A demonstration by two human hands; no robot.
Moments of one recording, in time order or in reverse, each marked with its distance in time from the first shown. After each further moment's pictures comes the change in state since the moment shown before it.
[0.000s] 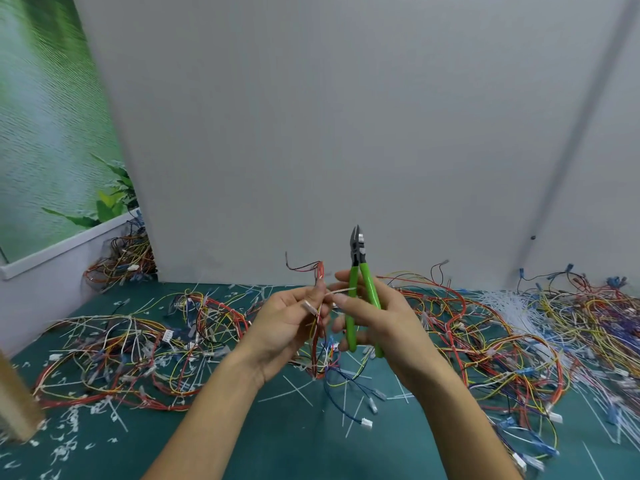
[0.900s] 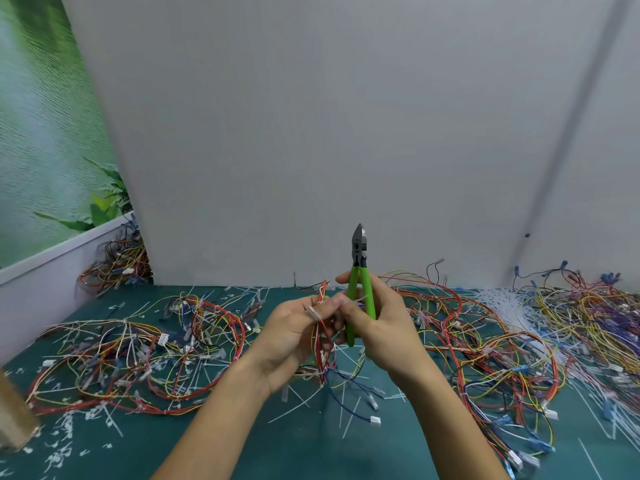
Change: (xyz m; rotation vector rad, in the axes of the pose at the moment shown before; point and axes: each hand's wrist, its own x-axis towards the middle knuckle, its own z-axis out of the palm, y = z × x) left_hand -0.002 -0.008 0.011 0.034 -0.087 -0.086; right_hand 0.003 0.015 -0.004 -0.176 0.083 -0.215
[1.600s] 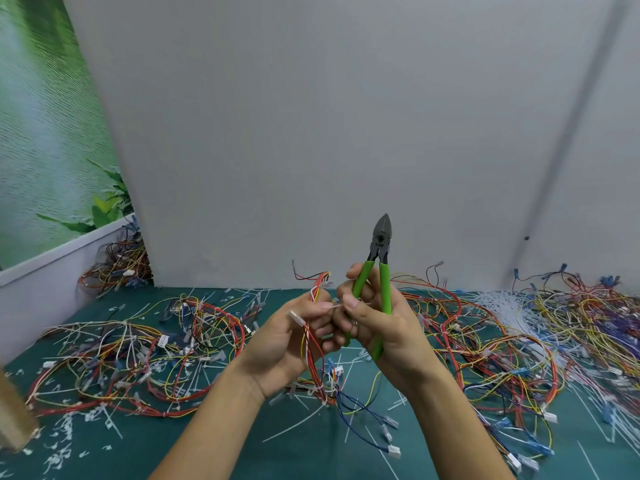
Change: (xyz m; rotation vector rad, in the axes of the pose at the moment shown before) left_hand -0.011 0.010 0.000 -0.224 -0.234 0.036; right_hand -0.002 -0.009 -0.001 0.486 -0.170 -0.031
